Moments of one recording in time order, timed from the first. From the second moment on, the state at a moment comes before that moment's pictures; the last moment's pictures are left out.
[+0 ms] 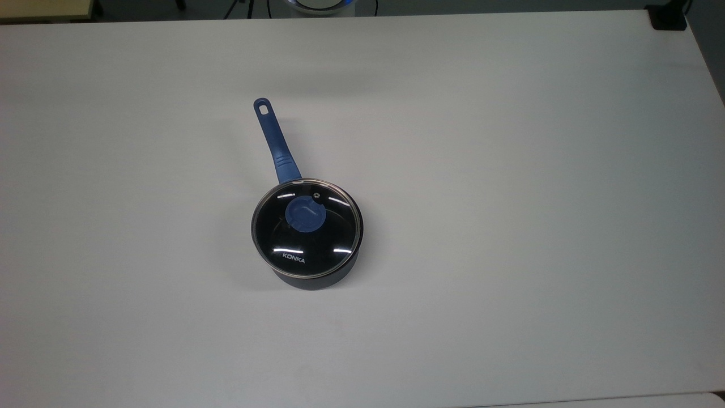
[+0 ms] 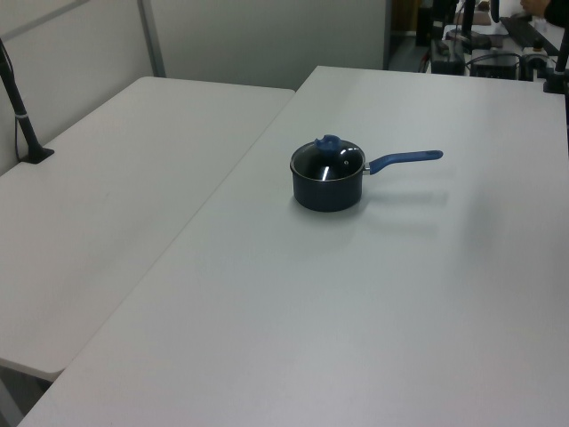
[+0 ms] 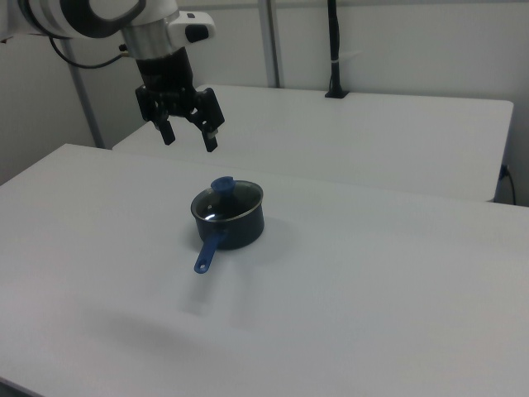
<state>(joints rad) -0.01 -0.06 -0.13 -1.60 -0.04 1.63 -0.12</state>
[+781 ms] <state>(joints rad) -0.01 -0.01 -0.12 -1.60 -0.04 1.63 -0.14</state>
